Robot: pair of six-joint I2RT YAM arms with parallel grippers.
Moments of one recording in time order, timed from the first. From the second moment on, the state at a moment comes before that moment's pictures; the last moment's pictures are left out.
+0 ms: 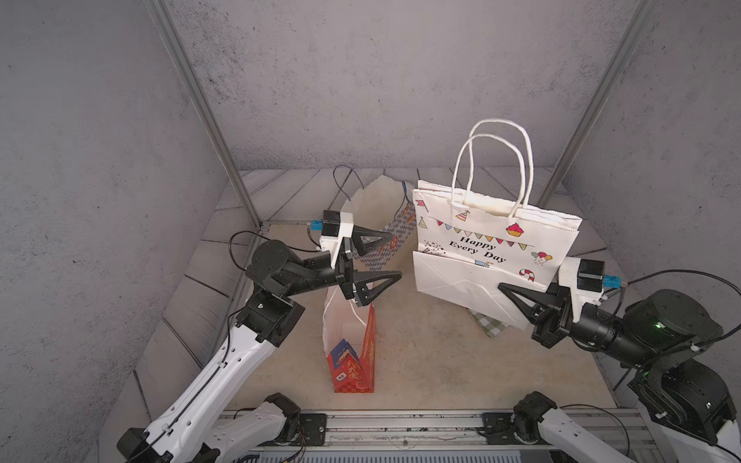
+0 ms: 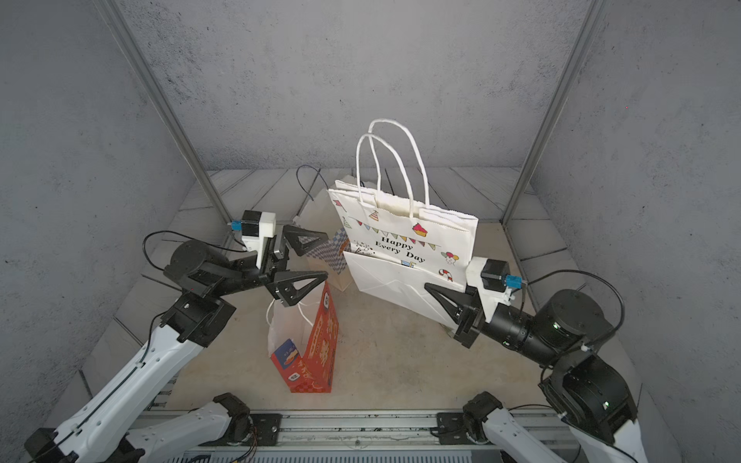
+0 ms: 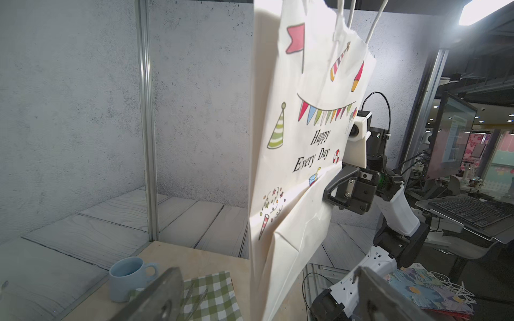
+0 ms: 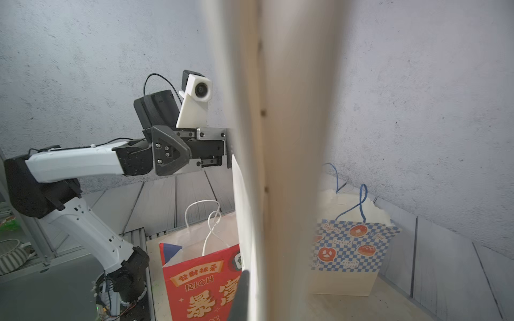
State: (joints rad) left arm -0.57 1.02 1.16 0.21 0.88 -0.37; right arm 0.54 0.67 1.35 -0.66 -0.49 -0.05
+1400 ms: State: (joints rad) left arm -0.65 1.16 1.21 0.27 1.09 -0.47; right arm 0.54 0.77 1.38 -0.56 -0.66 0.08
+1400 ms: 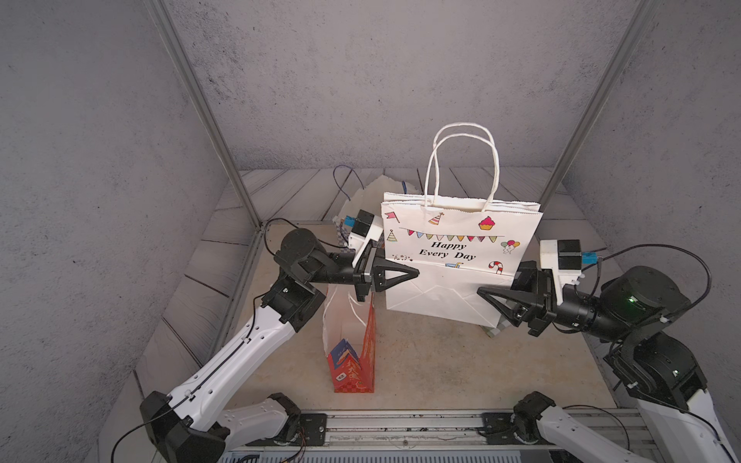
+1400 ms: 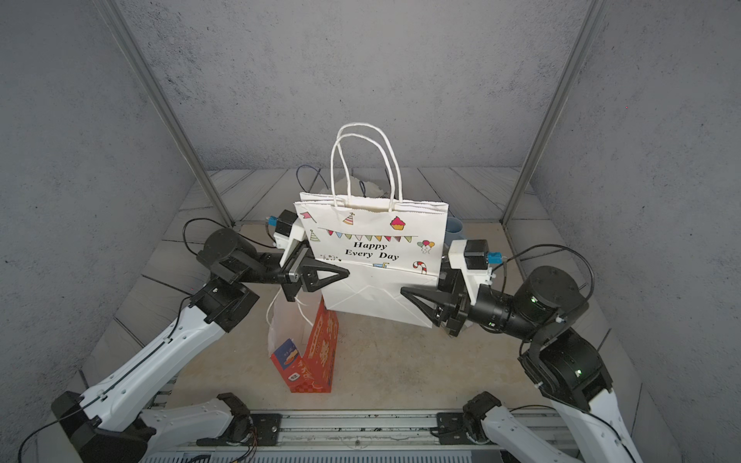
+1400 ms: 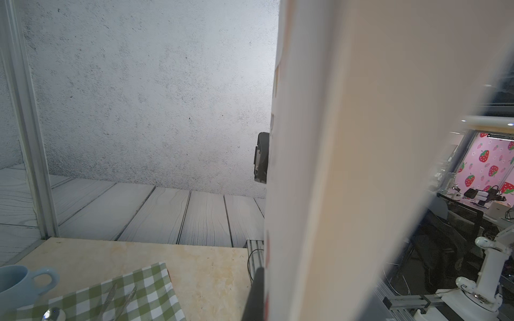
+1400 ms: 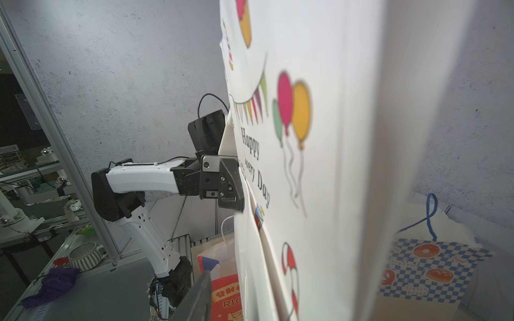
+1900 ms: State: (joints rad) left arm -0.64 1.15 1.21 0.25 1.08 -0.47; right arm 0.54 0.79 1.40 -0.60 -0.67 0.03
